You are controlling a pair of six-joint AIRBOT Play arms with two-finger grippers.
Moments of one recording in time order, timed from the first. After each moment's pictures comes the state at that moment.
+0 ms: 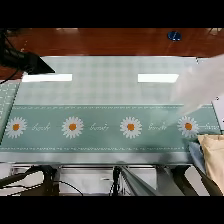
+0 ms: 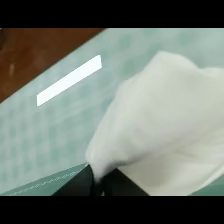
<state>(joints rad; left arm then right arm) 0.16 -1.33 1.54 0.81 -1.57 -1.19 -0.83 -0.88 1.50 -0.75 1.70 1.61</state>
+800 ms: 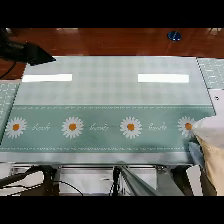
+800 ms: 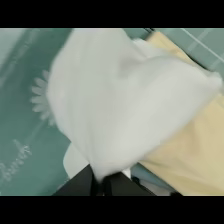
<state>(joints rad) 0.17 -1.33 1.54 0.74 -1.39 -1.11 -1.12 -0.74 1.21 -1.40 1.80 1.54</state>
